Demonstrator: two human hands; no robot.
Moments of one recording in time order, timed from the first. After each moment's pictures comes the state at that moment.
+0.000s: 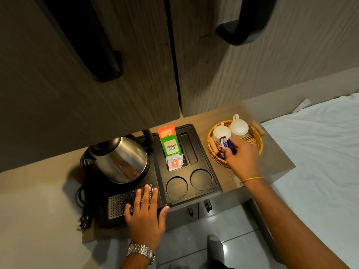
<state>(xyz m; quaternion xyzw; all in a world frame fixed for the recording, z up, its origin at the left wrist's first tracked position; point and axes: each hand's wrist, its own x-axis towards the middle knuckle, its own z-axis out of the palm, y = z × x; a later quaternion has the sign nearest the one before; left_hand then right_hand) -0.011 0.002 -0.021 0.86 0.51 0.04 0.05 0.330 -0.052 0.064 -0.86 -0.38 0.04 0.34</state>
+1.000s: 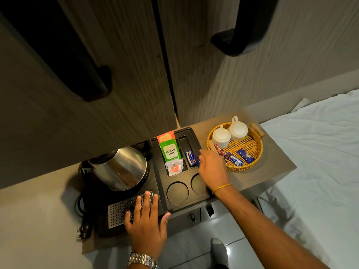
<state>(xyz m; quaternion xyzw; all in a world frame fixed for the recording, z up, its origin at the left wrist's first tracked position) -0.010 0.004 -0.022 0.86 0.51 0.04 0.05 0.269 0.000 0.030 -0.84 -0.45 0.07 0.30</state>
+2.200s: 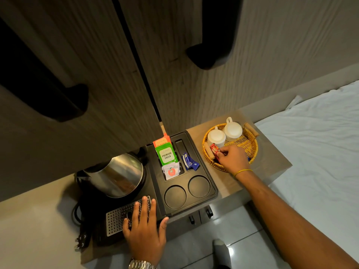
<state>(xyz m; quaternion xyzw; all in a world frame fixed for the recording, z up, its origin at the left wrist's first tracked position) -0.011 0.005 -0.025 0.86 0.50 0.02 0.04 0.358 -0.023 0.021 -0.89 -0.33 0.16 0.28</state>
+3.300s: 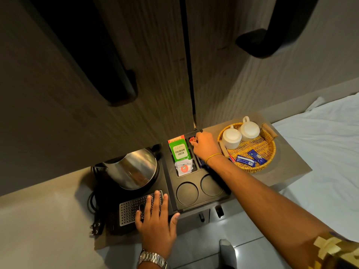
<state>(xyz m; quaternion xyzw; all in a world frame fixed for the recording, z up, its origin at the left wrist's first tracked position) -0.007 0.004 -0.015 0.86 0.51 0.01 0.06 0.292 0.099 0.037 -0.85 -0.47 0.16 0.20</state>
